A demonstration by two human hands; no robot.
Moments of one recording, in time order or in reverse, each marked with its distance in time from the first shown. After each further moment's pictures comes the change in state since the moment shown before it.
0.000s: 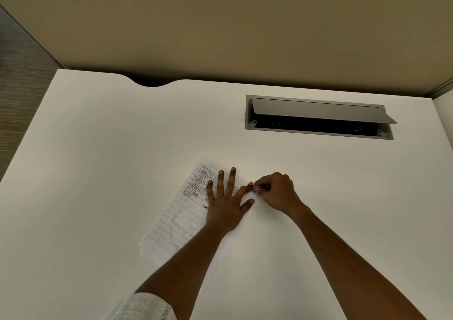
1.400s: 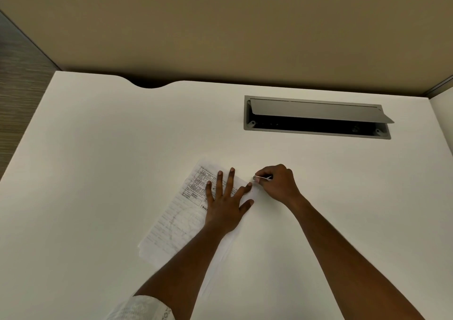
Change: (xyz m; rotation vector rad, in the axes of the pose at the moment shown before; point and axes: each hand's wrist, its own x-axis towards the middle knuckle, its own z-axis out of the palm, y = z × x) left_hand -0.003 0.002 -0.005 -0.017 -0.012 0.002; right_hand 0.012 -0.006 -0.010 0.165 0.081 0.073
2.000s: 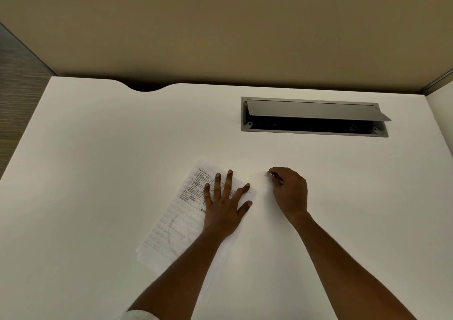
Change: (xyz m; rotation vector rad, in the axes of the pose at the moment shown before) left_hand -0.001 -0.002 0.006 -0.008 0.065 0.008; right_hand -0.018 0.030 0.003 -0.135 0.423 -0.145
